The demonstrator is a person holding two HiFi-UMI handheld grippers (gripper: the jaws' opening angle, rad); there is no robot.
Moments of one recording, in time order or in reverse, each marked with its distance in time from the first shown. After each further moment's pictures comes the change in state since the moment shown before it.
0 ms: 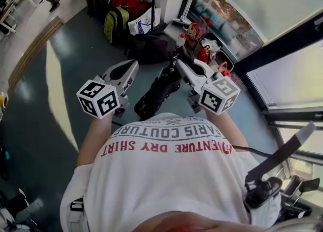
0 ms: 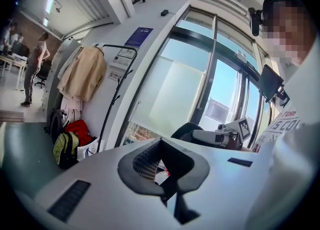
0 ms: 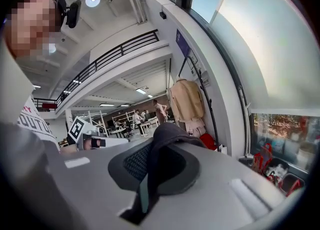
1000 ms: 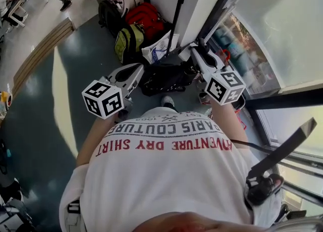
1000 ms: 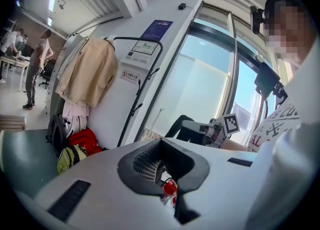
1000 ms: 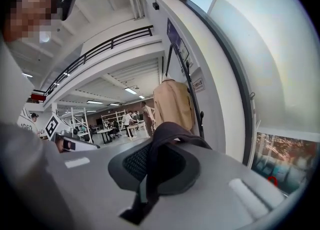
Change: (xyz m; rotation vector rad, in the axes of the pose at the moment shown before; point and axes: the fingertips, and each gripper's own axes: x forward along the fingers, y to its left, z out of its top) left arm 0.171 0.244 0.125 -0.025 0.010 0.070; right arm 0.271 -0.249 0.112 -0.064 -0.022 -0.096
